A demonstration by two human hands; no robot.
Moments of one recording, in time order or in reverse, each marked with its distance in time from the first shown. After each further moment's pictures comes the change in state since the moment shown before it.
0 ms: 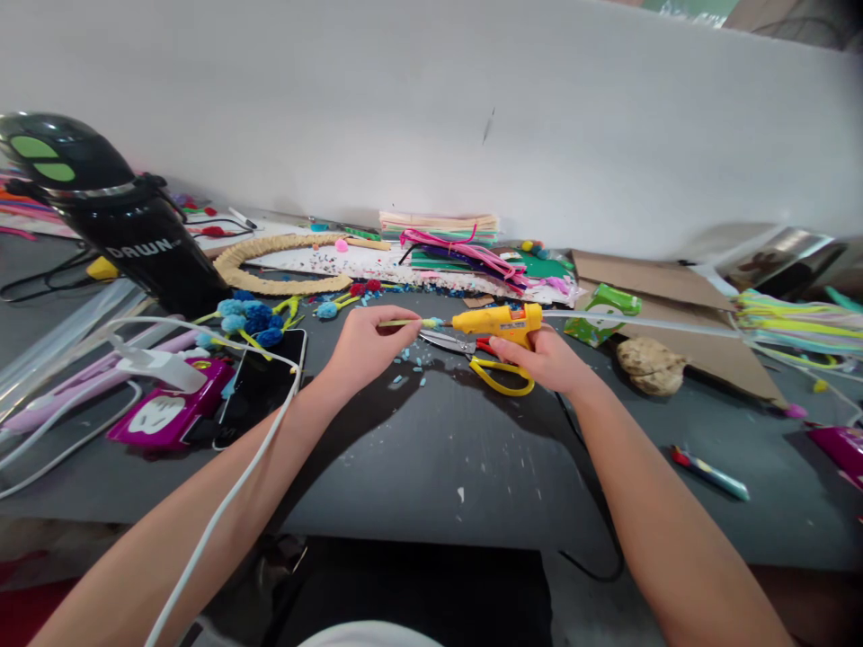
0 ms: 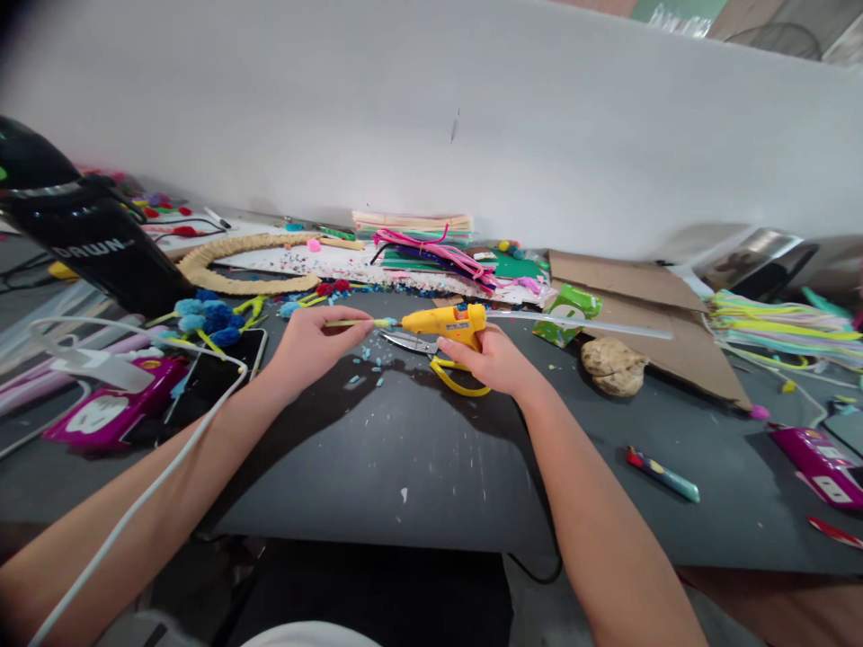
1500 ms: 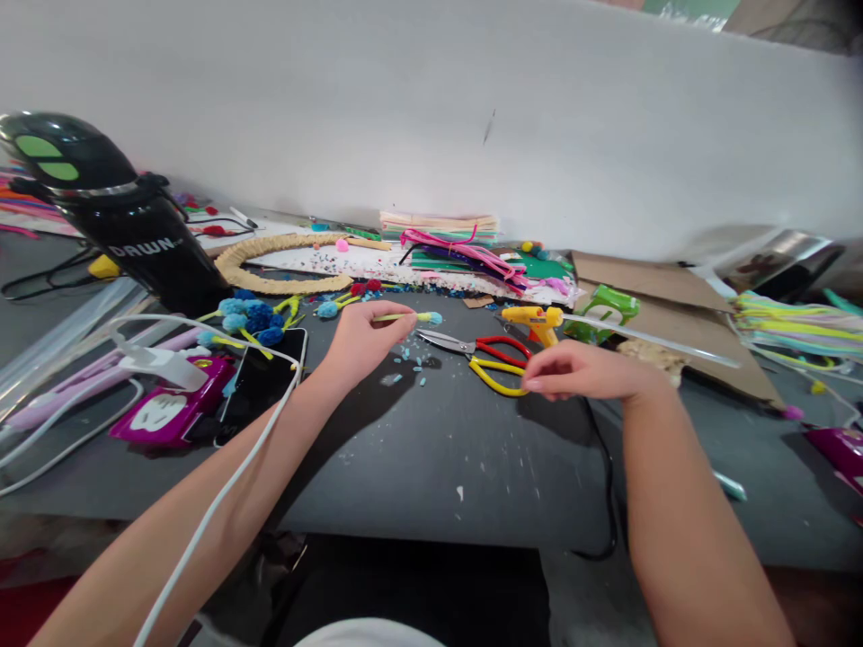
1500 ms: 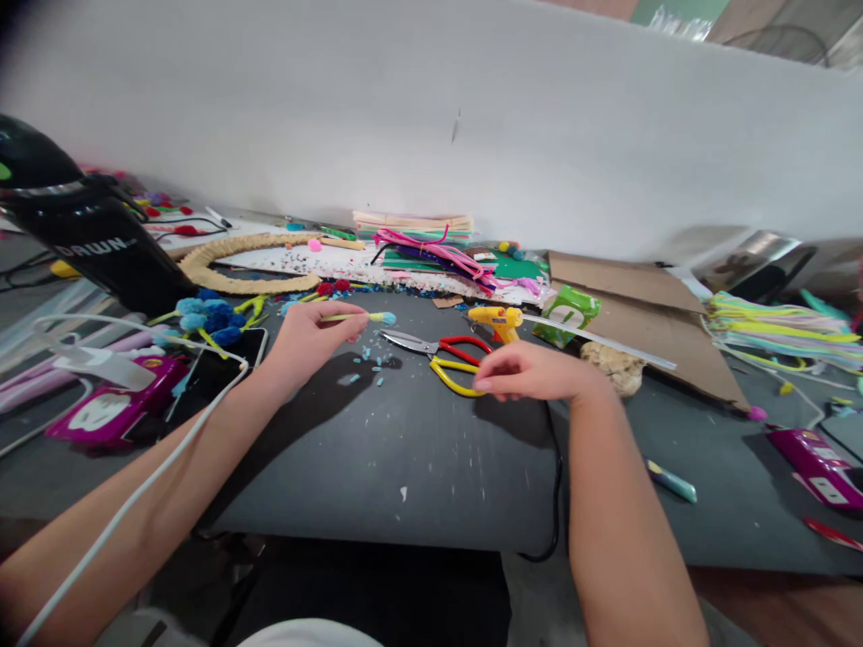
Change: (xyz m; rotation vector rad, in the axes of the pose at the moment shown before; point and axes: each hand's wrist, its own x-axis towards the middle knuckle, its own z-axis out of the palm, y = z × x) left_hand 0.003 0.001 -0.005 -0.080 0.043 -0.107; right_hand -0.021 -0.005 -0.052 -0.184 -0.542 0.192
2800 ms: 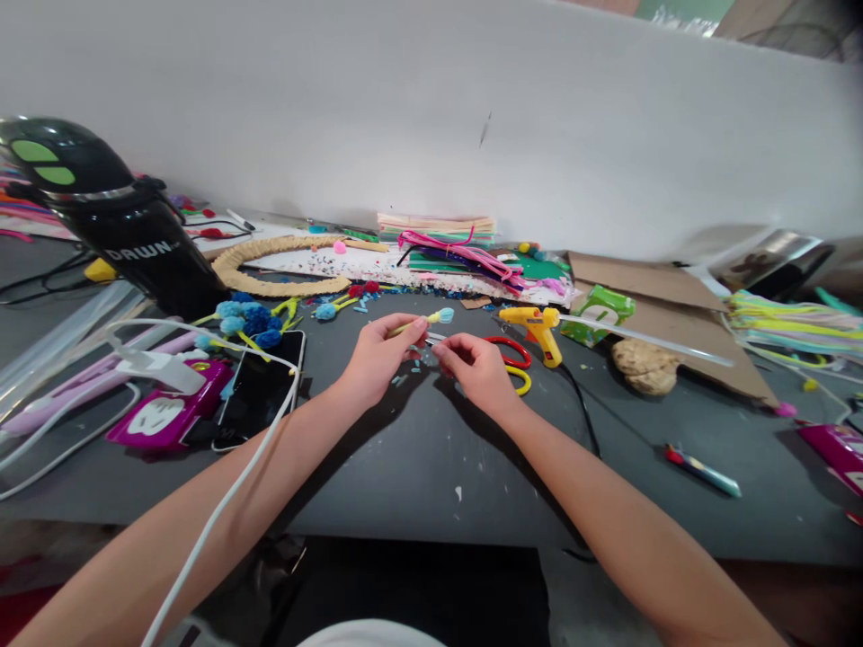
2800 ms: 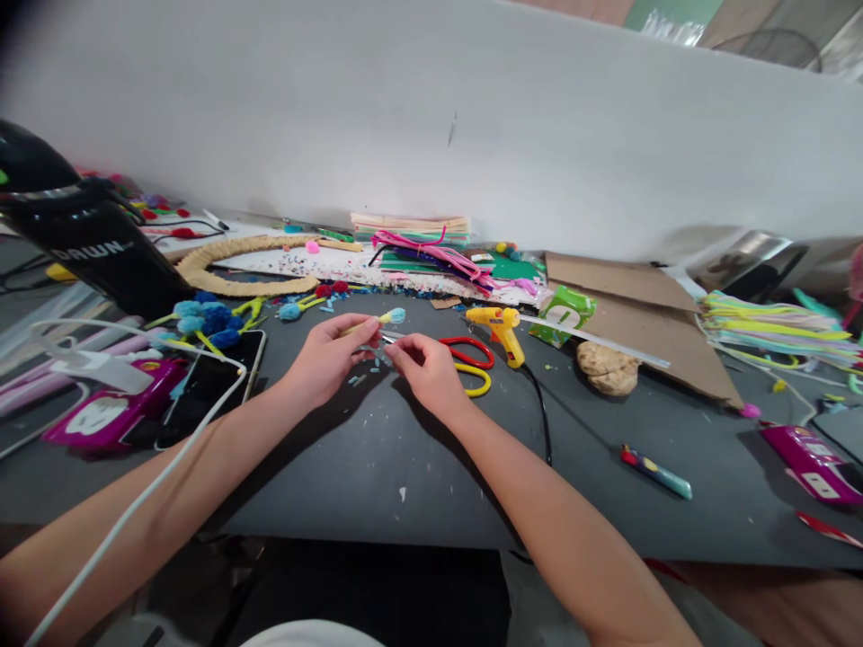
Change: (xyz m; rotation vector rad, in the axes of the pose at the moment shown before) left_hand -0.011 -0.010 0.032 -0.556 -0.065 -0.231; right_hand 0.095 -0.047 0.099 0.520 0.711 -0.291
